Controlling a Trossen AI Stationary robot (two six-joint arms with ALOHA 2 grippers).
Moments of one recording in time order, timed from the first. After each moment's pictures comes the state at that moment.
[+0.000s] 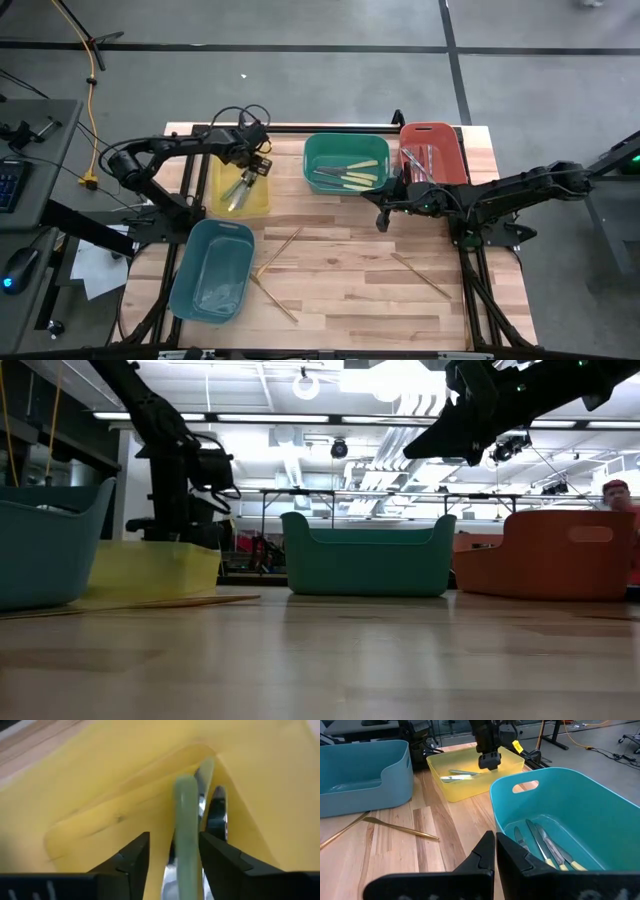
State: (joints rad) left arm 0.73 1.55 0.81 -0.58 -0.24 -0.41; right arm 0.08 1.09 0.54 0.18 0.39 0.18
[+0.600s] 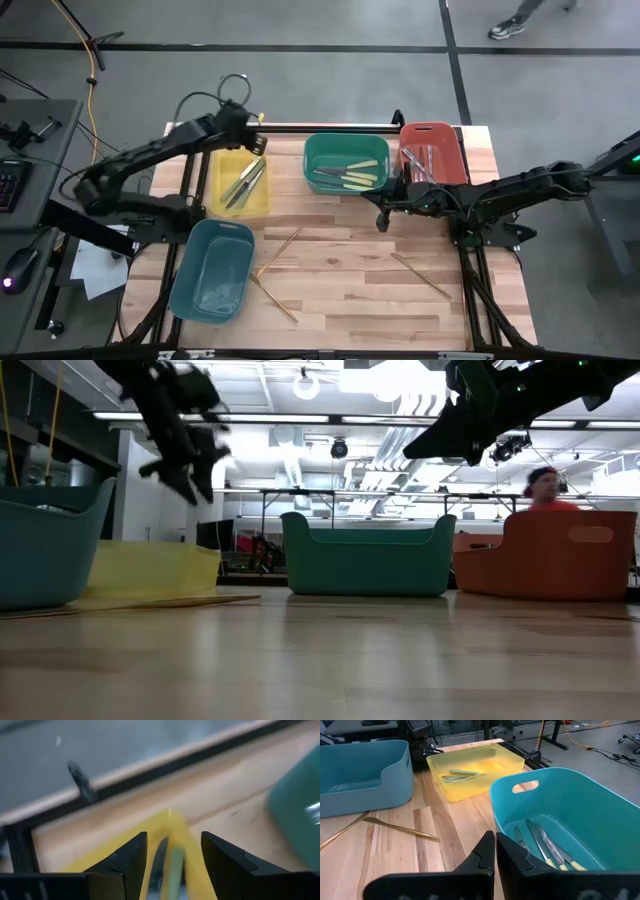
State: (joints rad) left arm 0.72 1.24 0.93 -0.62 -0.25 -0.35; right arm 0.08 1.09 0.54 0.18 0.39 0.18
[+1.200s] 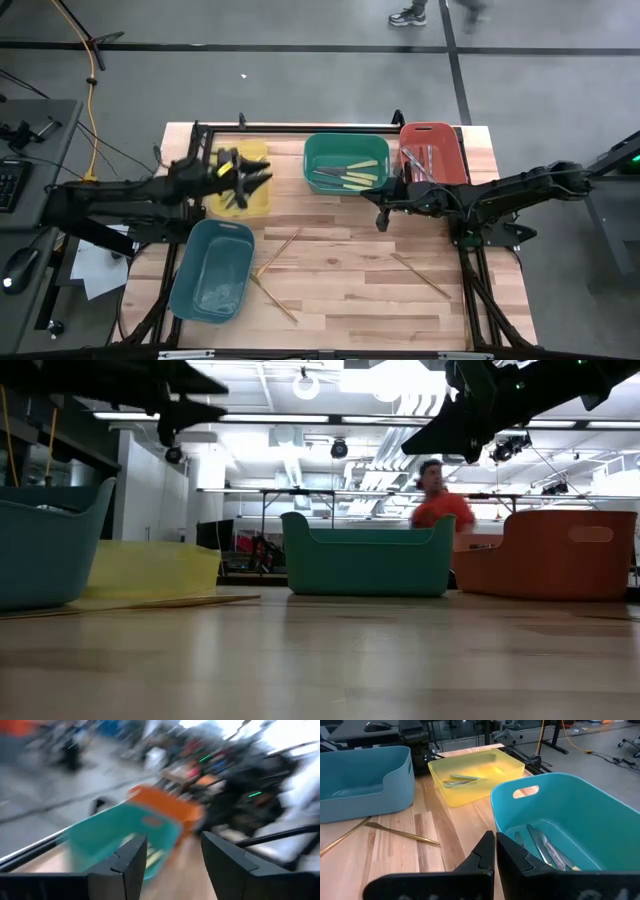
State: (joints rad) left arm 0.21 0.68 0.42 0.23 -0.11 -0.31; right arm 0.08 1.09 0.54 0.21 0.39 0.17
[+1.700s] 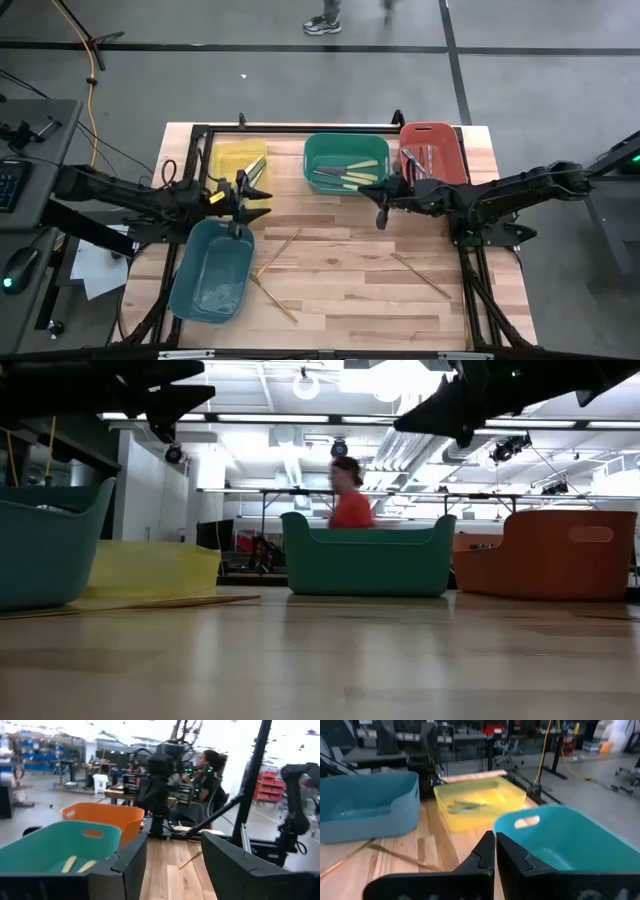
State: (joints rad) left arm -0.09 0.72 0.19 0.66 -0.11 -0.11; right arm 0.08 1.09 0.54 0.34 0.39 0.08
